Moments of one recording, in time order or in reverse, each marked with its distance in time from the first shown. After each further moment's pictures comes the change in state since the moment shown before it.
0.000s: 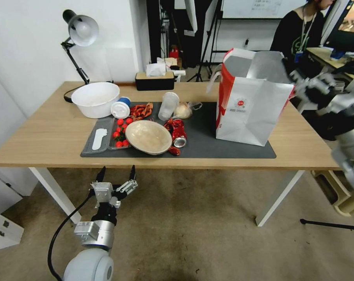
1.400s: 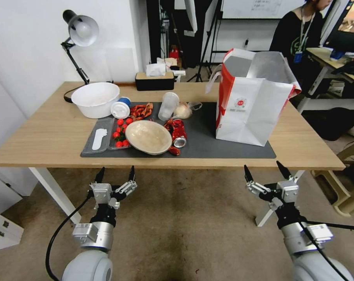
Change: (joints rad) left arm 0.017 0.002 -0.004 -0.010 -0.004 -0.011 0.000; right arm -0.561 0.544 -0.241 0.083 -1.154 0.125 0.300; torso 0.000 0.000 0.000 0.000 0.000
